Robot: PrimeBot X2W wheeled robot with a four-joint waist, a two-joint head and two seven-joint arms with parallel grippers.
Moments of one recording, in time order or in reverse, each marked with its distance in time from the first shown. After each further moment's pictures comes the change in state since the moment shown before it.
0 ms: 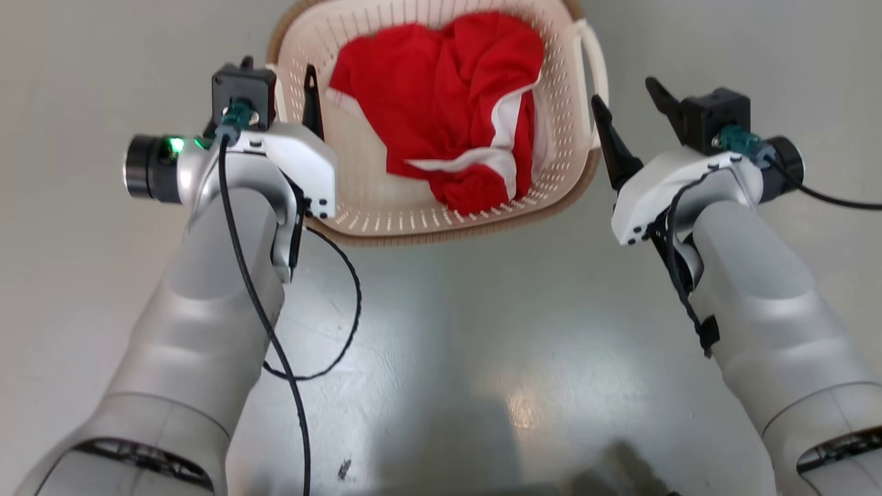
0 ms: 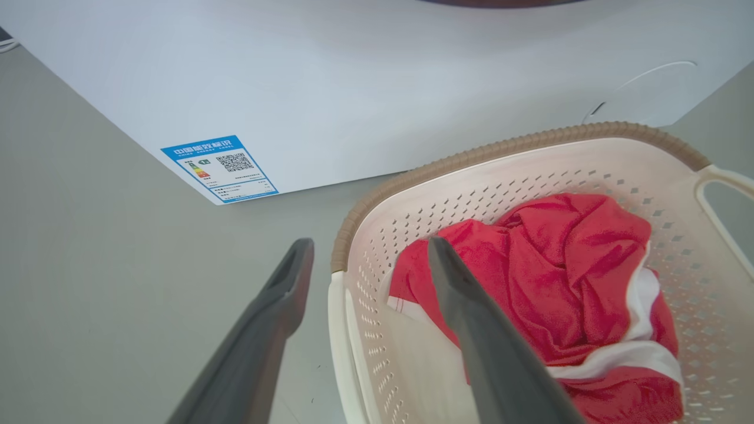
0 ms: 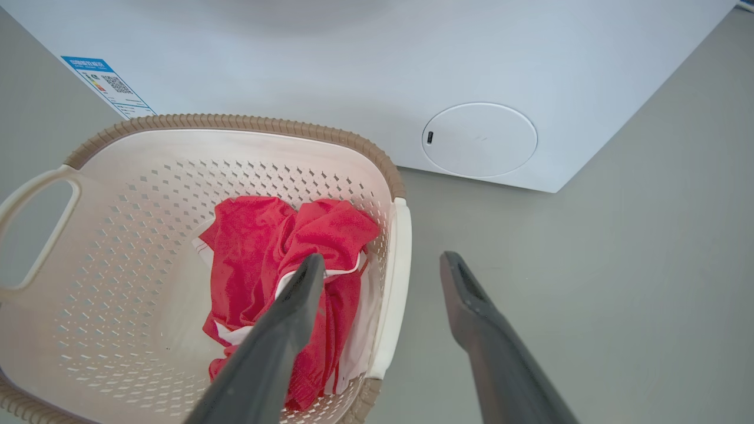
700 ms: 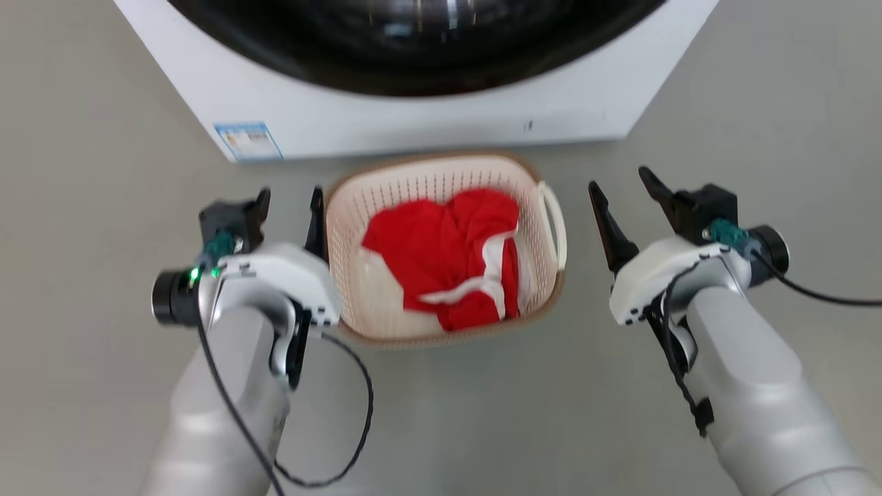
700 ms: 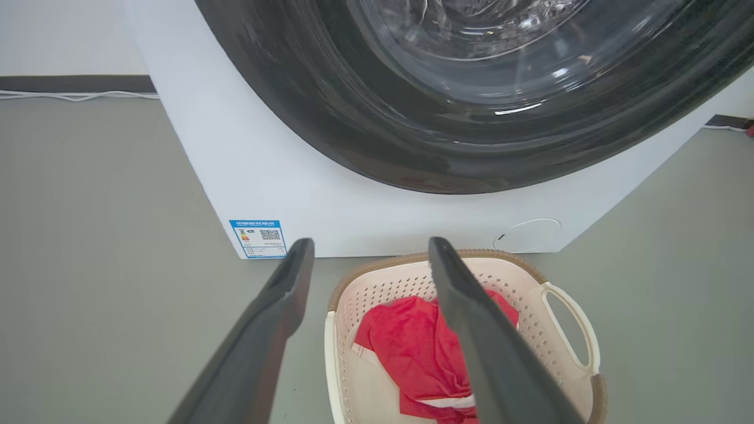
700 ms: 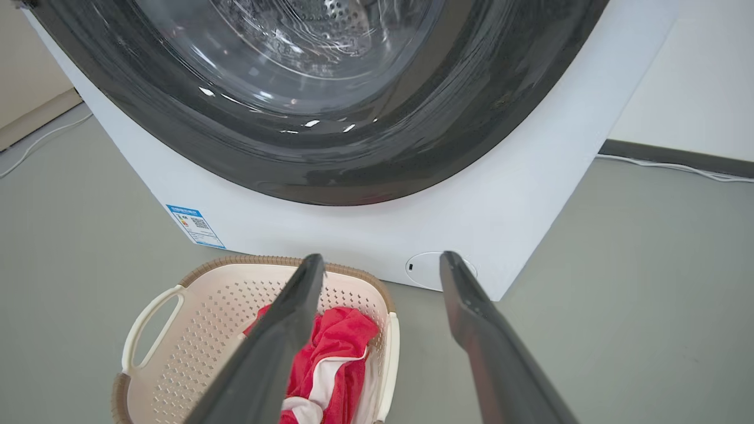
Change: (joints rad) left arm 0.317 -0.023 0.205 -0.174 -0.006 -0.117 0.000; right arm 0.232 0.005 -0.056 -0.139 -0.042 0.000 0.000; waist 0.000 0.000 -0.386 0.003
